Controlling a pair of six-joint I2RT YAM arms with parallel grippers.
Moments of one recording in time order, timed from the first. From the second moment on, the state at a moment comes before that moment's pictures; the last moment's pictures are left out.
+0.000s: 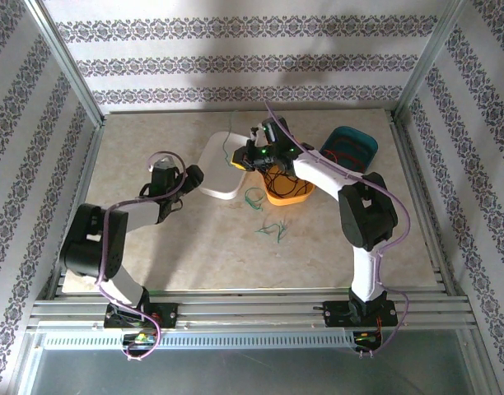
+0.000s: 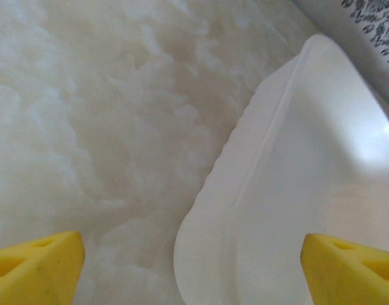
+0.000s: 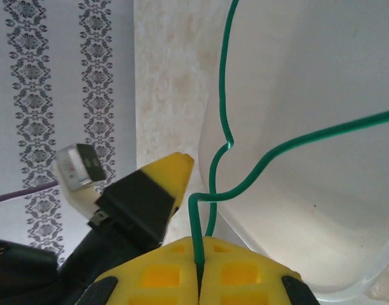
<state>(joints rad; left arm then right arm) -0.16 1.68 0.72 0.35 0.07 -0.75 0.51 1.98 1.55 -0.29 -0.58 0.88</state>
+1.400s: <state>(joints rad) -0.27 1.31 0.67 0.42 0.12 -0.81 0.57 1.90 1.76 -0.87 -0.52 0.31</state>
